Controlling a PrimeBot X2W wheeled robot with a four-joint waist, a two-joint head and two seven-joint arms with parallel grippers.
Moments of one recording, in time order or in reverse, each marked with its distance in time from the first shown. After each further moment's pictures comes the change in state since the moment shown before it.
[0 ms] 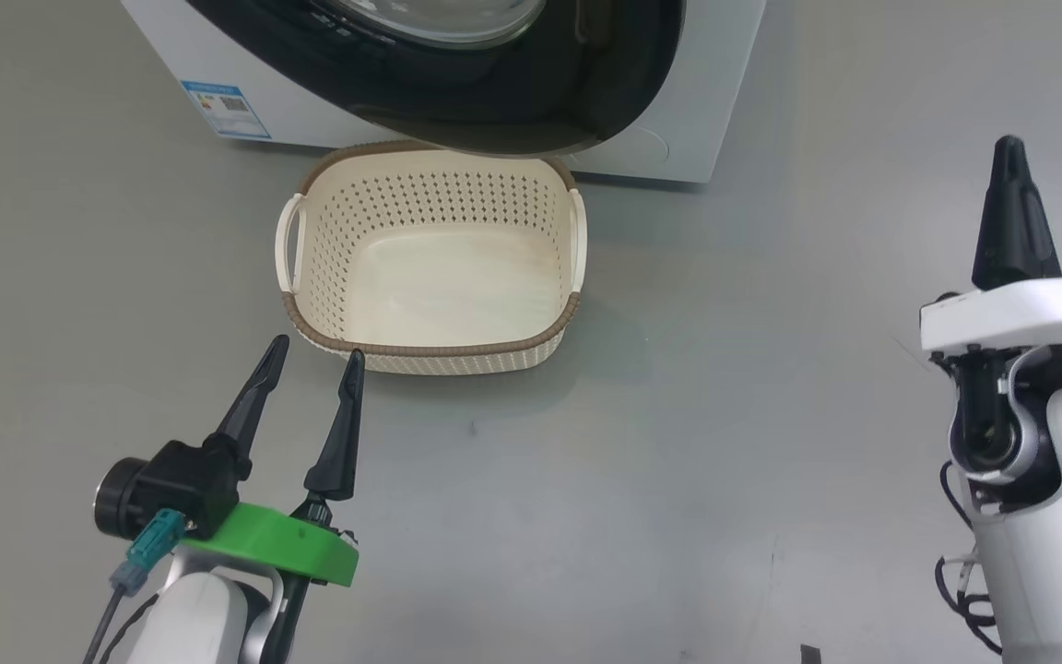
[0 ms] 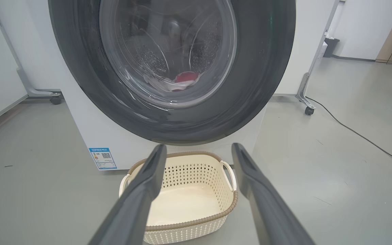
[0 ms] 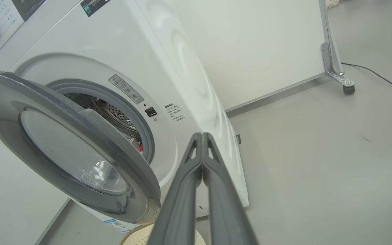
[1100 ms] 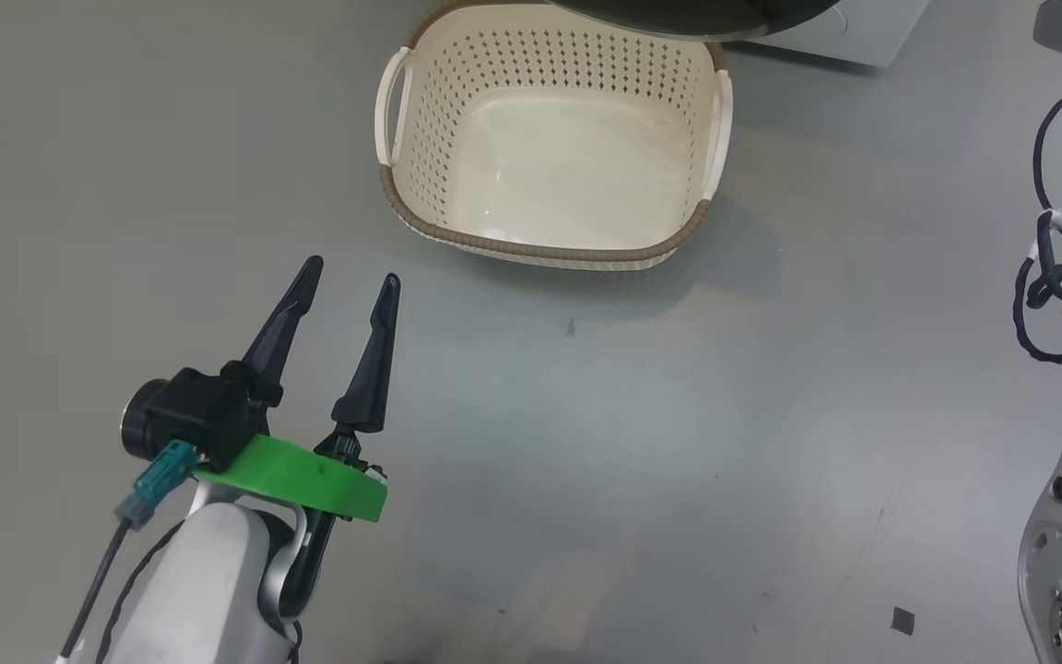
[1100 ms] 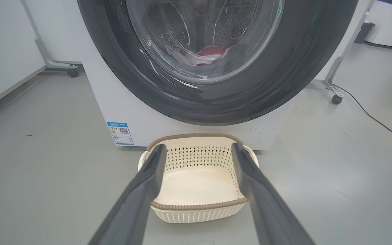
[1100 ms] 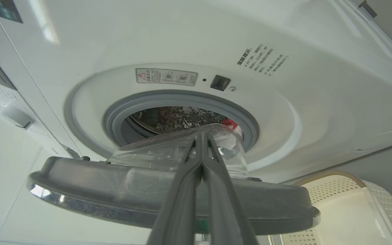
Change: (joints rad) left arm -0.137 -0.012 -0.069 0.006 -0.072 0.000 0.000; right arm -0.624 0.059 -0.210 0.244 0.474 -0.019 0.457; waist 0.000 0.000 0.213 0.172
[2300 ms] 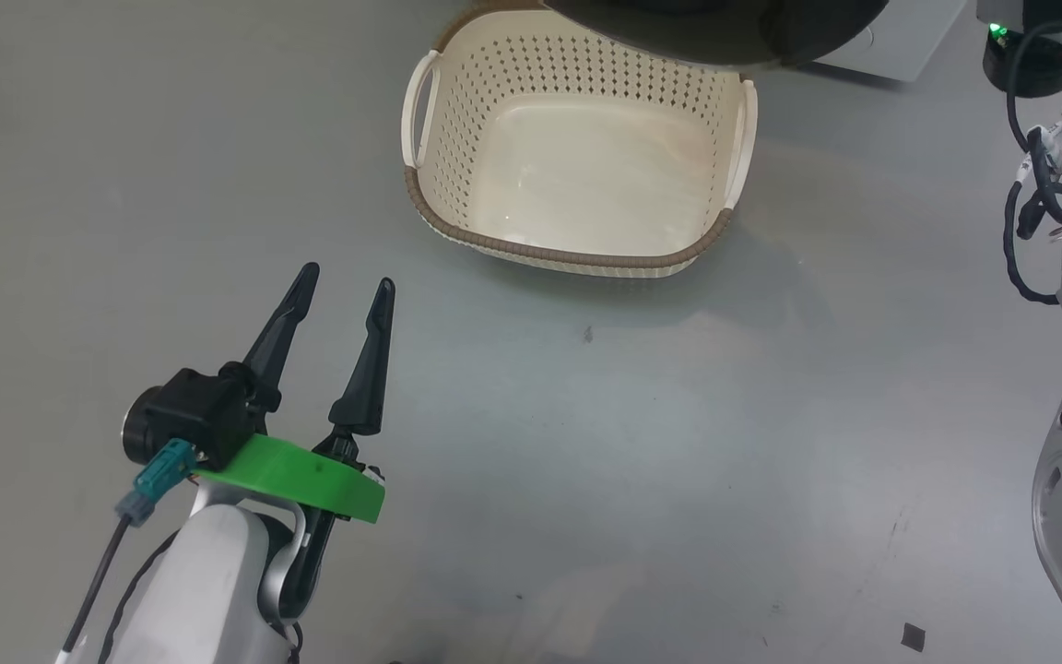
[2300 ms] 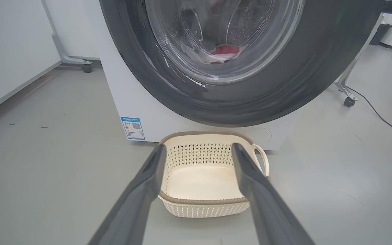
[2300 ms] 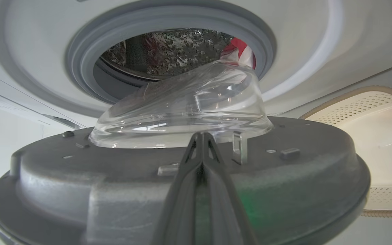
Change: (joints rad) left arm -0.005 -0.006 0.008 0.031 -0.016 0.000 0.000; right arm -0.201 0.003 0.025 0.343 0.102 -0.007 0.232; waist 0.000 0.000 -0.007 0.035
